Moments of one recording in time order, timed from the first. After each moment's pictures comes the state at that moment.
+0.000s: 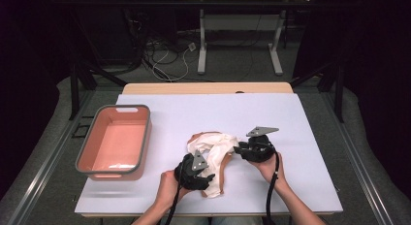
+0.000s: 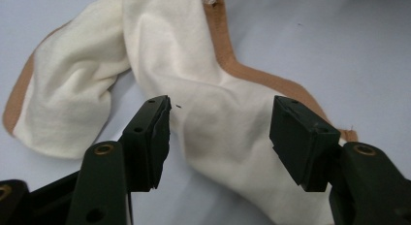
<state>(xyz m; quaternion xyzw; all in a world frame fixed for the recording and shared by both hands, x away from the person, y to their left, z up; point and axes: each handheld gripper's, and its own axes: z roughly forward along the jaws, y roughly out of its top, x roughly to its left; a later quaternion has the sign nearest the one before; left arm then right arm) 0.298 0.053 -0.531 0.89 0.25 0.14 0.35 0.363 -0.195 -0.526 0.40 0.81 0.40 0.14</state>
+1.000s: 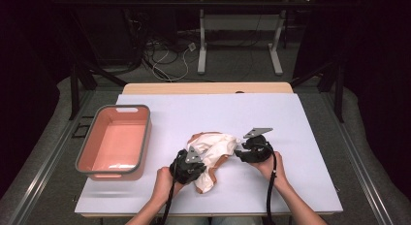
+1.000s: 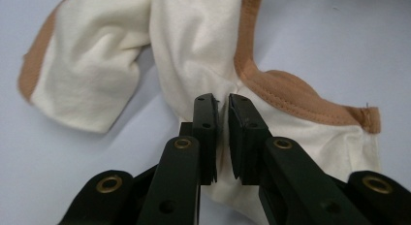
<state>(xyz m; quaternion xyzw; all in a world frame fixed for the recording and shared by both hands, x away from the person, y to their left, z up) 0.320 0.078 -0.539 0.89 0.29 0.11 0.34 0.372 -0.194 -0.540 0.40 0.84 0.35 0.15</state>
